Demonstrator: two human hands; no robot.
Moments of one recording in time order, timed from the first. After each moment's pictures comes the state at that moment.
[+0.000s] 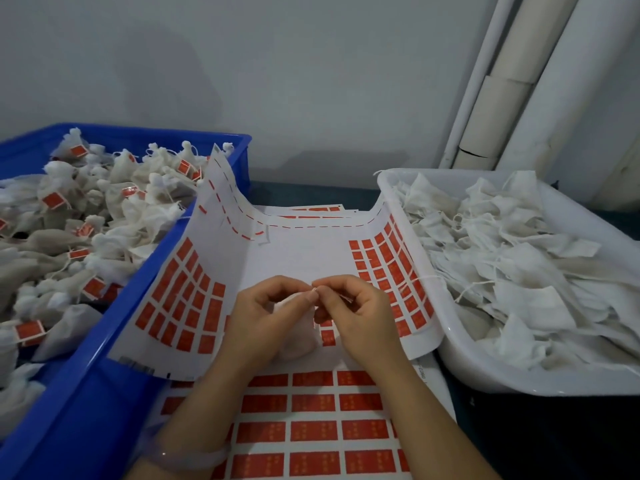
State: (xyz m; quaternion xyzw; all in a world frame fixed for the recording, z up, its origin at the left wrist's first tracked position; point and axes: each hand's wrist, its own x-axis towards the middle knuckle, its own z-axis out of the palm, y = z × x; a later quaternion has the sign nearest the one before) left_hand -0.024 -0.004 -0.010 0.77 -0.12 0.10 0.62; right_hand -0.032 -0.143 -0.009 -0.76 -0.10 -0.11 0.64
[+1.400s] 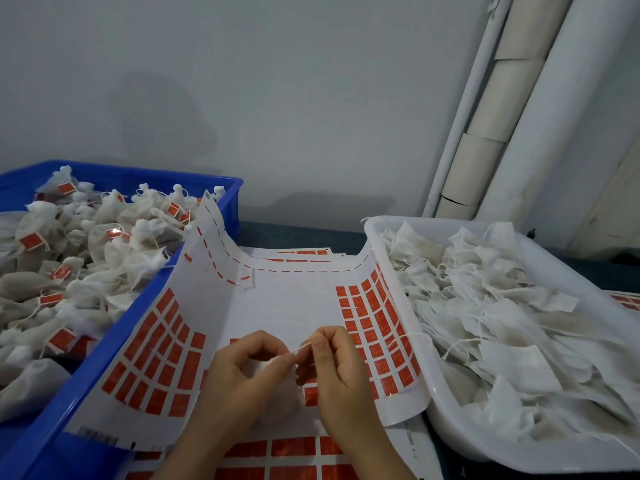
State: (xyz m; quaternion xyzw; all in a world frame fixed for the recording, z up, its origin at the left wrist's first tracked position) left_hand -0.025 -0.004 -0.012 0.77 -0.09 0.10 0.62; right_hand -0.032 -0.133 -0.017 -0.75 -0.07 -0.13 0.65
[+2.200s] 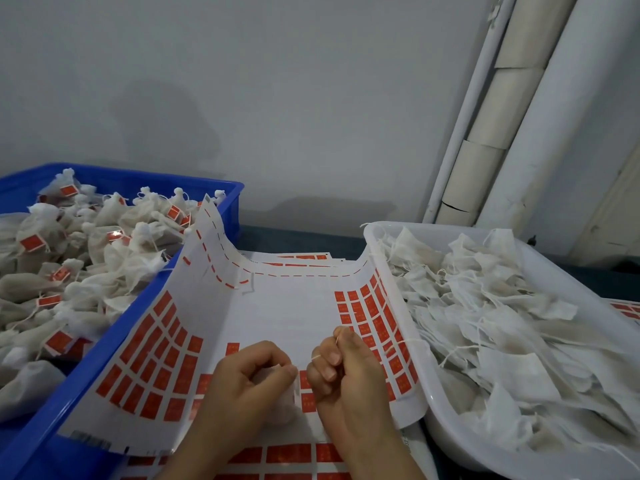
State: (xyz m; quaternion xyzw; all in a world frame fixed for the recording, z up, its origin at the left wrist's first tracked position) left_hand -0.028 -0.008 -0.010 0.80 -0.11 0.09 0.58; right_hand -0.025 -0.139 0.005 -0.37 0.09 0.01 0.92
